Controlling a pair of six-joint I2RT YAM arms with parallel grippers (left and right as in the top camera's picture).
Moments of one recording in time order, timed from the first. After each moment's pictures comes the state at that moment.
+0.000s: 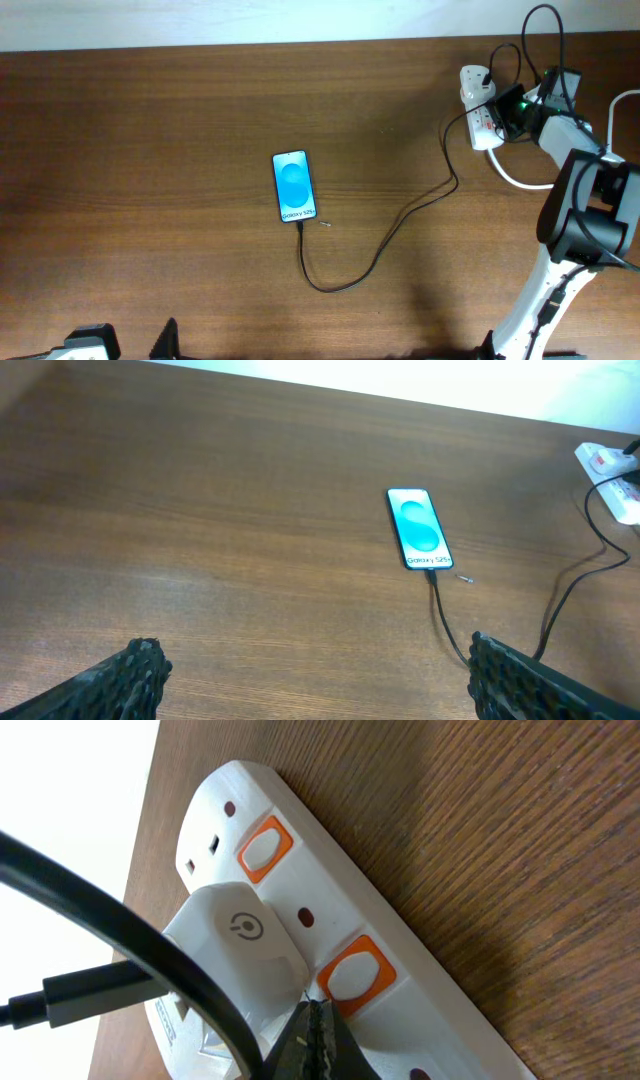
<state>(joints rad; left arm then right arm) -0.24 0.26 1.19 -1.45 -0.19 -0.27 -0.32 2.25 1.56 -0.18 -0.45 0.79</state>
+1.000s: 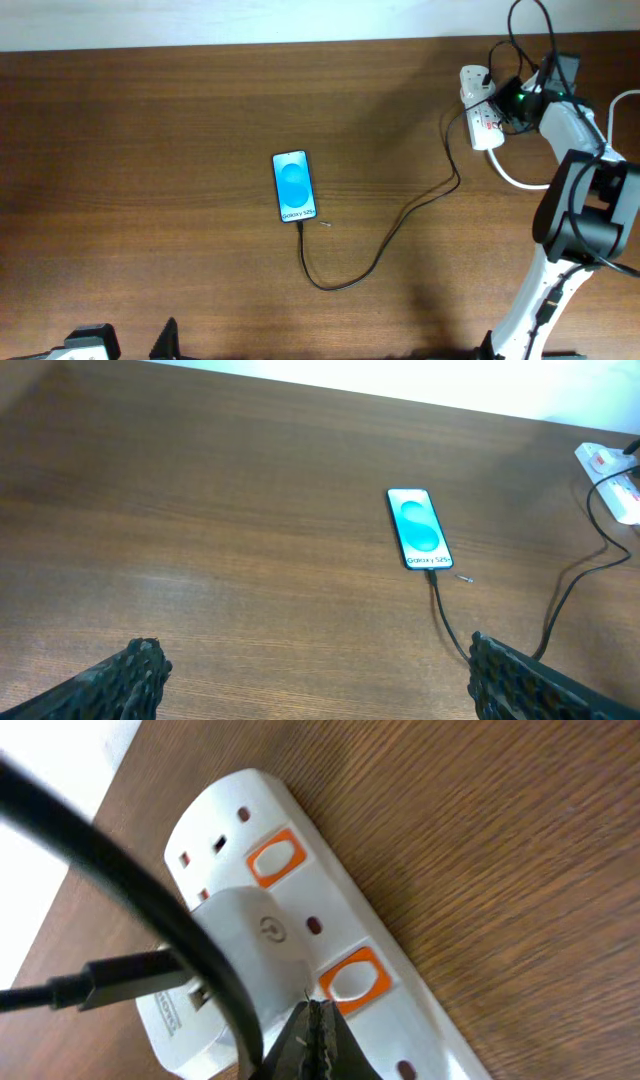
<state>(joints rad) -0.24 0.26 1.19 -1.45 -0.19 -0.27 -0.29 2.25 1.68 -0.38 -0.32 0.58</state>
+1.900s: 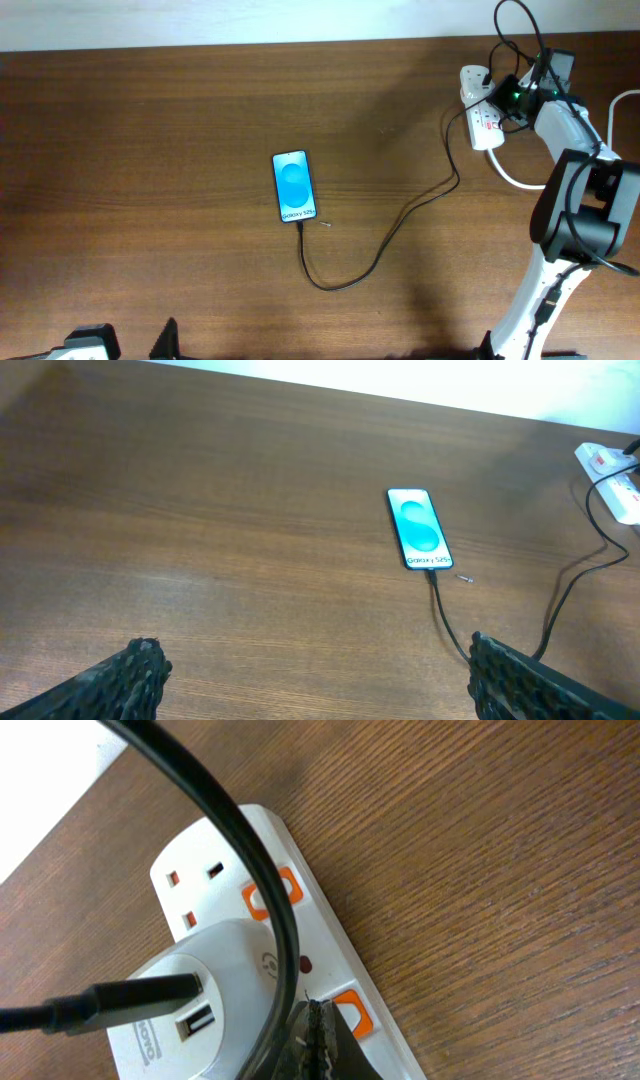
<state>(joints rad) -0.24 0.26 1.19 -1.45 -0.19 -0.27 -0.28 2.25 1.68 -0.33 -0.20 0.44</state>
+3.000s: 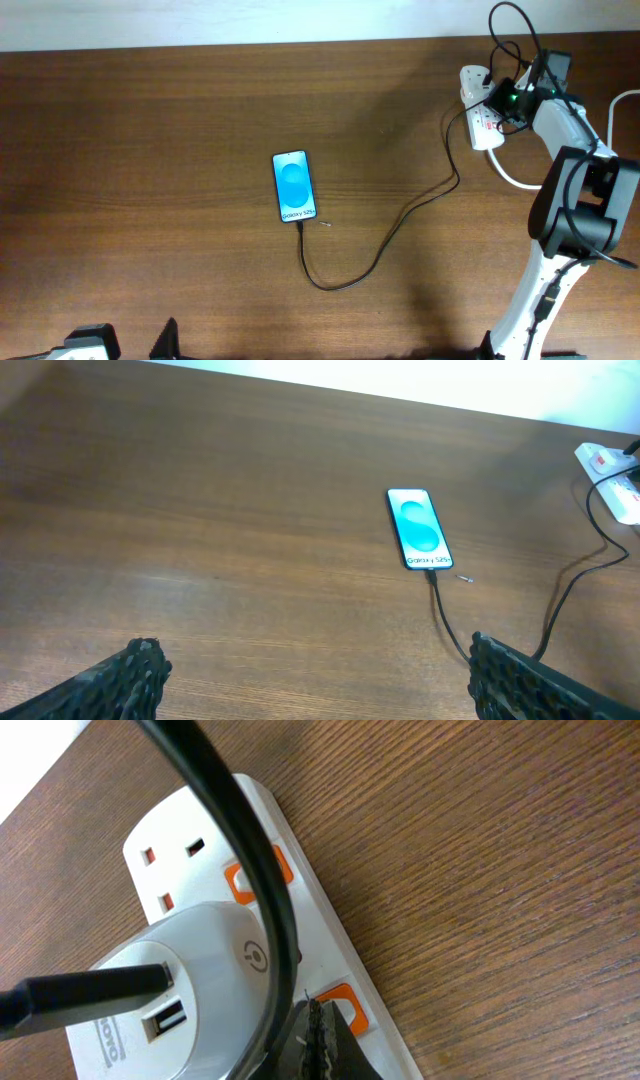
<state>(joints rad) -0.24 0.26 1.19 -1.45 -0.19 -0.27 -0.27 2.29 1.72 -0.38 -0.22 0.41</state>
